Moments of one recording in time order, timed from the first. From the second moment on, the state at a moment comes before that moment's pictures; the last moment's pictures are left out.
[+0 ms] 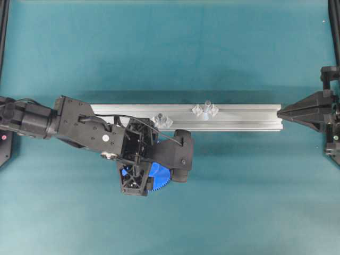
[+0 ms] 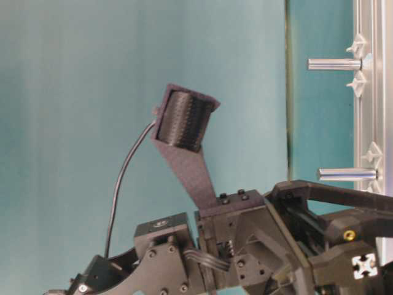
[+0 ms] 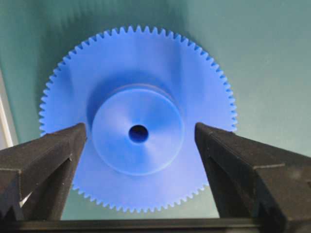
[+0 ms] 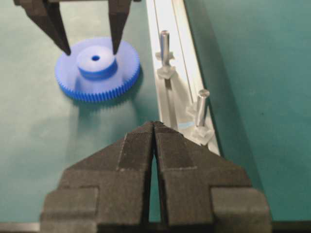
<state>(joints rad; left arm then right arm) -0.14 0.20 0.33 0.01 0.69 -0.04 -0.06 -1.05 1.30 0.03 0.06 0.04</state>
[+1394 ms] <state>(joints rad) -0.14 0.27 0.33 0.02 0.72 -0.04 -0.07 -1.09 1.31 0.03 0.11 0.07</state>
